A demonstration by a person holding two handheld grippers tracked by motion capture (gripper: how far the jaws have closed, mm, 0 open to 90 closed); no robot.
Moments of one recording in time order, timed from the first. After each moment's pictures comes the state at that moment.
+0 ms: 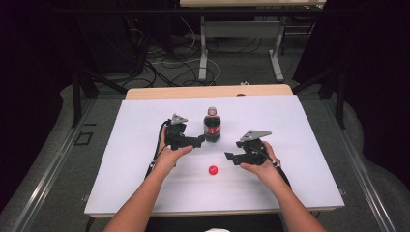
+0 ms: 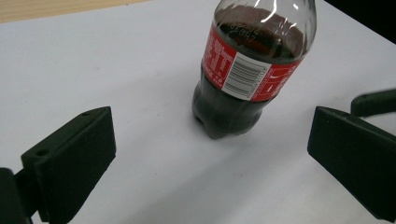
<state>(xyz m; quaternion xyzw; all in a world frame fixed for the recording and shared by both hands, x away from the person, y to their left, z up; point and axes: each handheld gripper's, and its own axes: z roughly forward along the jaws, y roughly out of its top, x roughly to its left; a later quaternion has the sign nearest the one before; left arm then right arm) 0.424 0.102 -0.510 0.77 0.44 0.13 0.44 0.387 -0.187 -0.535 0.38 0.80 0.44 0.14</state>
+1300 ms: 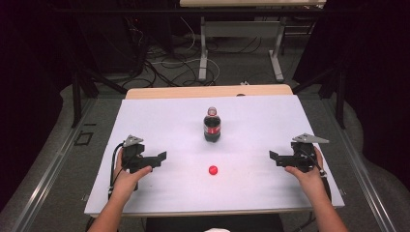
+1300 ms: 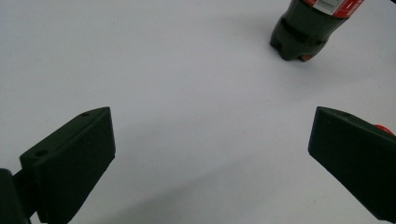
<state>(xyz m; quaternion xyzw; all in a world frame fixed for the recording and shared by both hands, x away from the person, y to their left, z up) 0.355 0.221 -0.528 0.73 0.52 0.14 0.43 0.352 -0.311 -0.529 0.52 0.72 0.42 0.20</state>
